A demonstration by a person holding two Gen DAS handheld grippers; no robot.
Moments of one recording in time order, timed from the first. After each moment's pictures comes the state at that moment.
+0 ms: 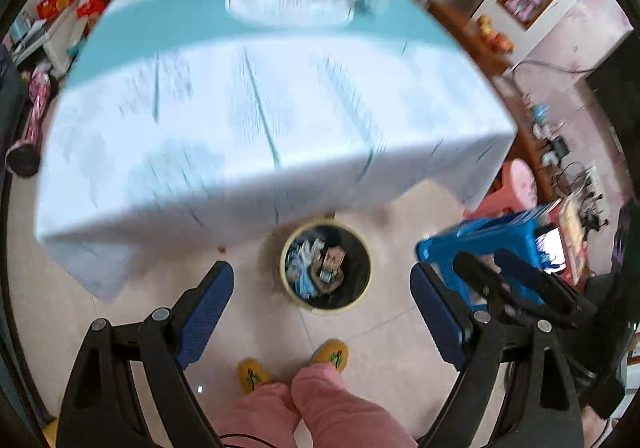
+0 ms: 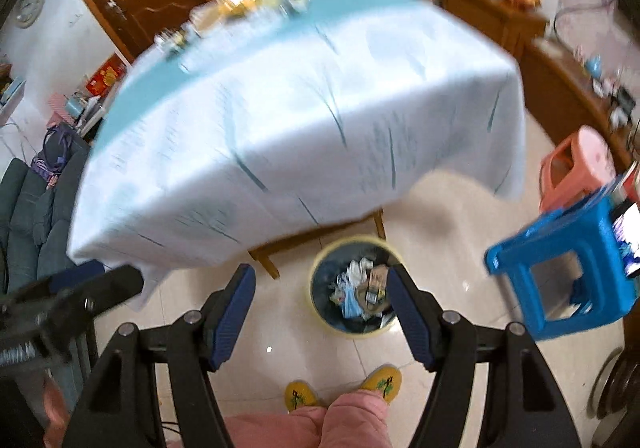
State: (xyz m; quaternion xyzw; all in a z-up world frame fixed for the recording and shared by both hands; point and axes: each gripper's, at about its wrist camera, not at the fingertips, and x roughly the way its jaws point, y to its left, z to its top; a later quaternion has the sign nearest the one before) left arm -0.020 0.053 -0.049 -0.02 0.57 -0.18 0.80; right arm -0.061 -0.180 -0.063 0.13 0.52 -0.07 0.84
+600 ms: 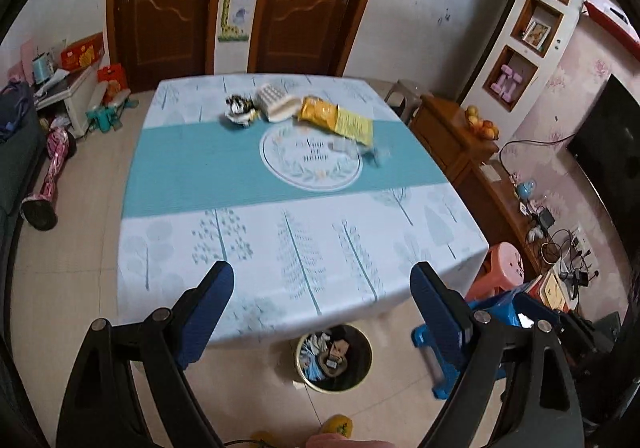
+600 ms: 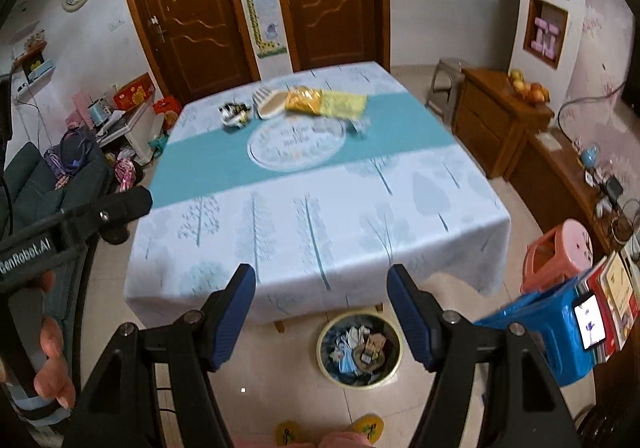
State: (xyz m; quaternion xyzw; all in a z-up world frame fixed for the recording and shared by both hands) left arm 0.017 0.114 0.076 -0.05 0.43 -0.18 0.88; right arm -0.032 -0.118 0.062 0.06 0.44 -0.05 0.89
